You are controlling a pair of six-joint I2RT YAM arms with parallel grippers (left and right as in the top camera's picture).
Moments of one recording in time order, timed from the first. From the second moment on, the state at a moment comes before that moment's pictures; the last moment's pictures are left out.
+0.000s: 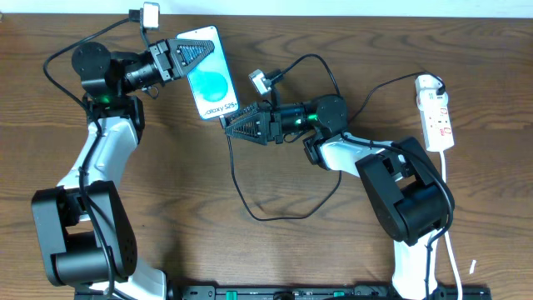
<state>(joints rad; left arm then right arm) 0.13 1.74 1.12 0.88 1.31 -1.20 0.51 2.10 1.10 1.46 -1.25 1.28</state>
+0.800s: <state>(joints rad) 0.13 1.74 1.12 0.88 1.30 -1.22 0.53 2.10 1.10 1.46 -1.25 1.28</state>
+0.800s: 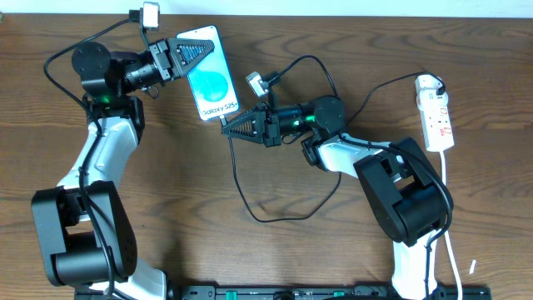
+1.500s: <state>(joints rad) 0.13 1.74 1.12 0.88 1.30 -1.21 0.53 2.10 1.10 1.41 -1.24 1.27</state>
